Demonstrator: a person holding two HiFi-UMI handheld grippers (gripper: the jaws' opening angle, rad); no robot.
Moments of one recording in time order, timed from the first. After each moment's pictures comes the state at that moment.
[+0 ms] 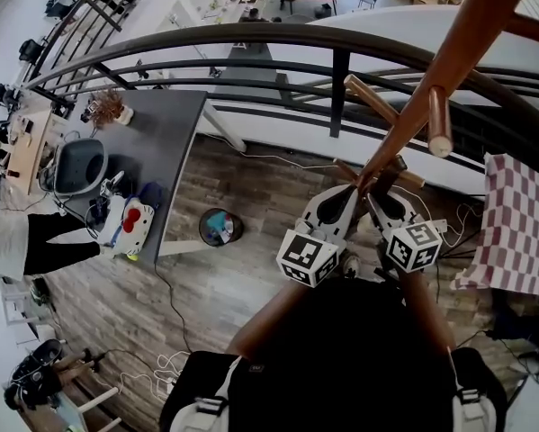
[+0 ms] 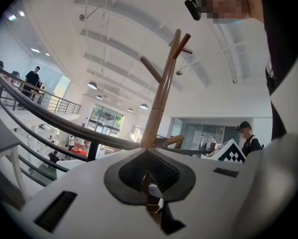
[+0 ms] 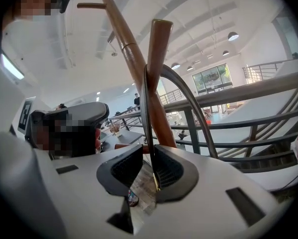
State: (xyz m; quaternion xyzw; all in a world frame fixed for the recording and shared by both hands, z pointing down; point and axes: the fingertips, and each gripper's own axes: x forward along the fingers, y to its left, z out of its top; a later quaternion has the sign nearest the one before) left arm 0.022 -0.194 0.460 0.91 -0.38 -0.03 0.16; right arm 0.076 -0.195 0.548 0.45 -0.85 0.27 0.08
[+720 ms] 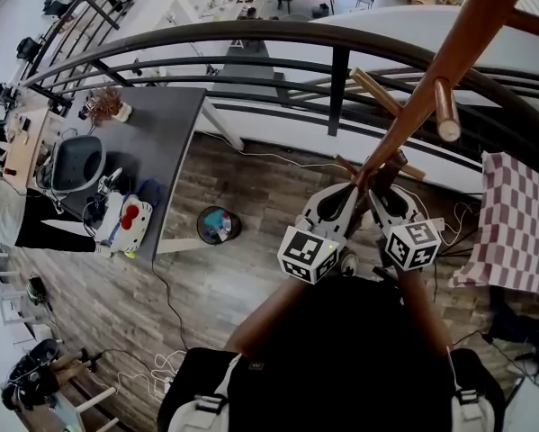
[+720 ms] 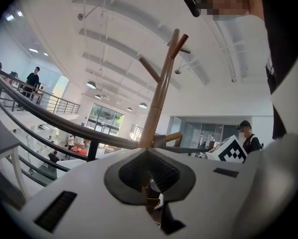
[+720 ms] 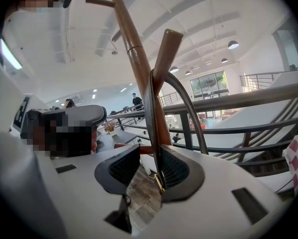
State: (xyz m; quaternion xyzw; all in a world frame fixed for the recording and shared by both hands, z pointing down) left arm 0.016 -0.188 0.463 0.91 -0.38 -0.03 0.16; right arm 0.078 -0.194 0.544 0.48 -0.84 0.24 0.10
